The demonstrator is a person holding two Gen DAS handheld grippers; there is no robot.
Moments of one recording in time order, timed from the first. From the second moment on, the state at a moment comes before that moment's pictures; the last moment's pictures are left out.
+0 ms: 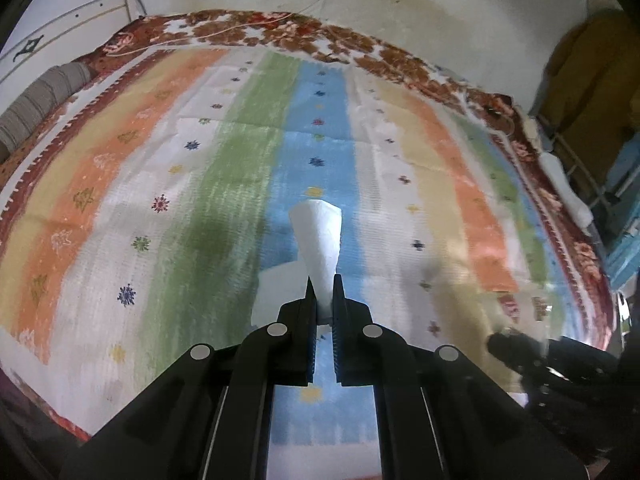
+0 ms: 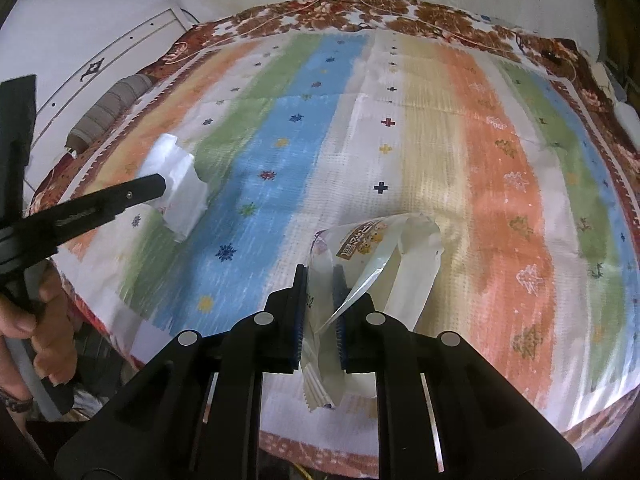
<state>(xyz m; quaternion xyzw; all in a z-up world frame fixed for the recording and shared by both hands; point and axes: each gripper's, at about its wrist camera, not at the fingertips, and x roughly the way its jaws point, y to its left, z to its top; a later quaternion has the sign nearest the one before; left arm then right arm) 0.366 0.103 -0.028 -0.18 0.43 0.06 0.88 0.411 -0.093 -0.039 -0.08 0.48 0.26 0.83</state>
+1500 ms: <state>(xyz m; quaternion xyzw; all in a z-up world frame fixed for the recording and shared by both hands) 0.154 0.040 0.001 -0.23 0.42 -0.05 0.88 0.213 -0.148 -0.018 -0.05 0.45 0.34 0.82</state>
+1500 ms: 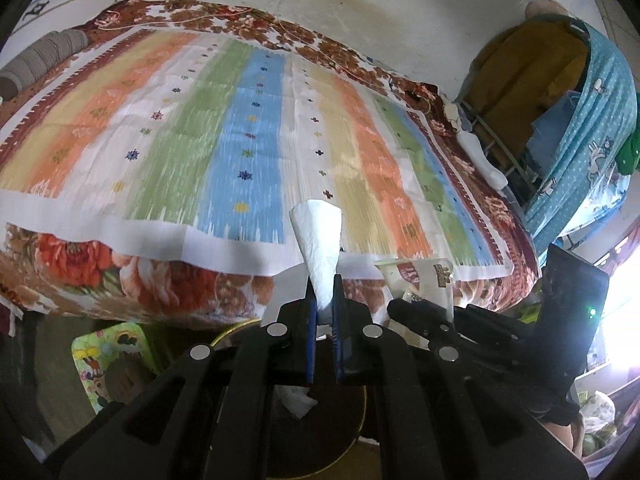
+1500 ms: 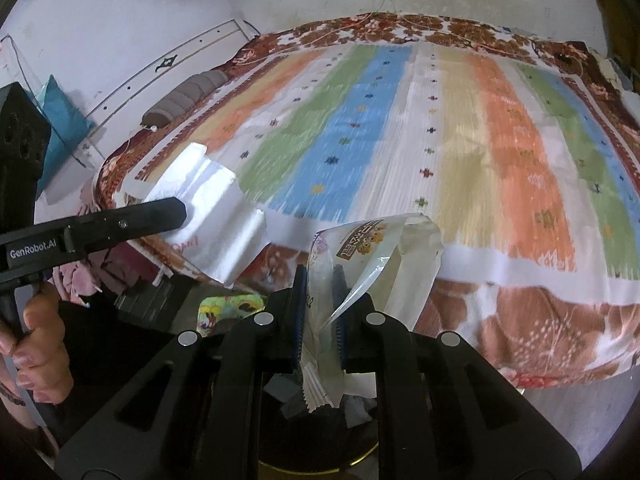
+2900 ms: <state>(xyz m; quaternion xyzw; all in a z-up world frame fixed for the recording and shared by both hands) 0.124 0.031 -0.076 -0.26 0.52 0.06 0.81 0.179 -0.146 -0.113 -0.06 0.57 0.29 0.76</state>
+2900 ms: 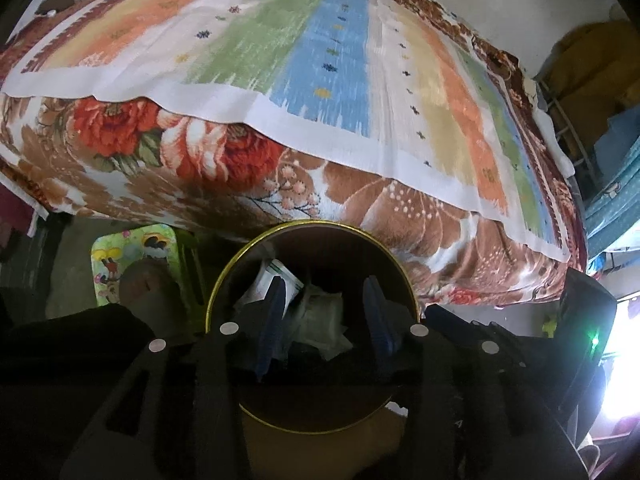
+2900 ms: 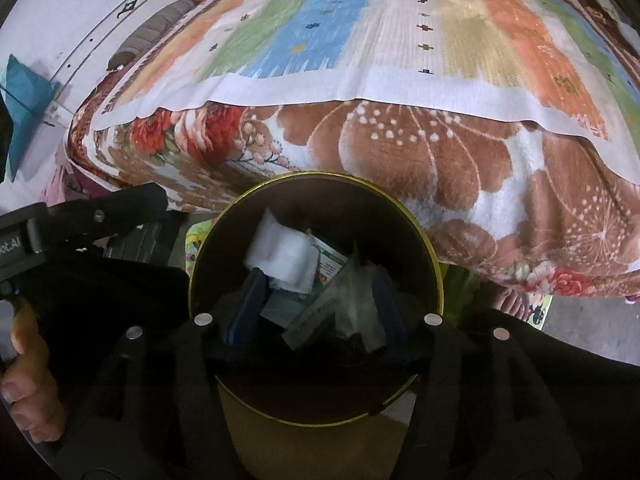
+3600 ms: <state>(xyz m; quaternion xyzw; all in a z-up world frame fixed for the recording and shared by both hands) 0.057 0.006 -0.026 -0.15 0.46 -0.01 0.88 0.113 -0.203 -0.033 -0.05 0.44 0.32 0.84</state>
